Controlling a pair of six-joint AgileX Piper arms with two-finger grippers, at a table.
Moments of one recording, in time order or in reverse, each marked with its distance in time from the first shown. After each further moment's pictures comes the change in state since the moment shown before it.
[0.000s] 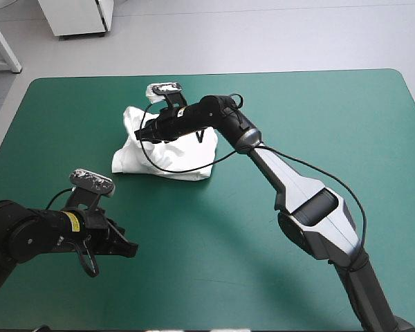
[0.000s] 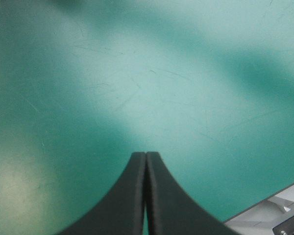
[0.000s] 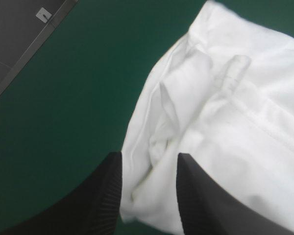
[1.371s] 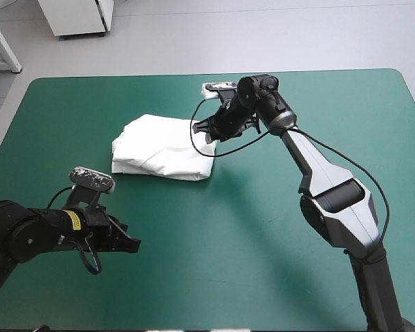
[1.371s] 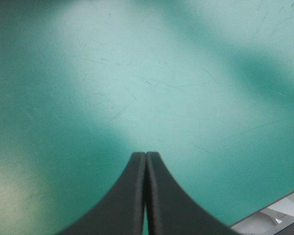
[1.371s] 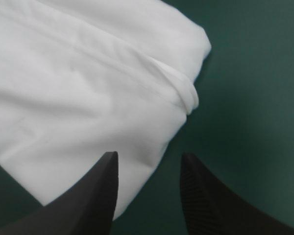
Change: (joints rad) left arm 0.000 0.000 0.001 -0.009 -0.034 -0.026; right arm -0.185 -0.042 0.064 -0.316 0.368 0.229
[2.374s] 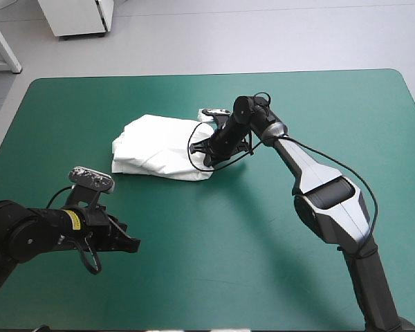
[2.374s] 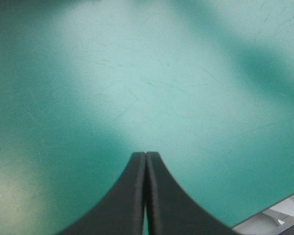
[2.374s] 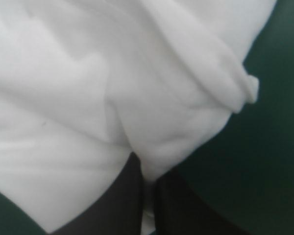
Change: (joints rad) left arm 0.000 0.000 0.000 0.008 -0.001 0.001; right arm 0.001 0.083 0.117 0.152 -0.032 -0.078
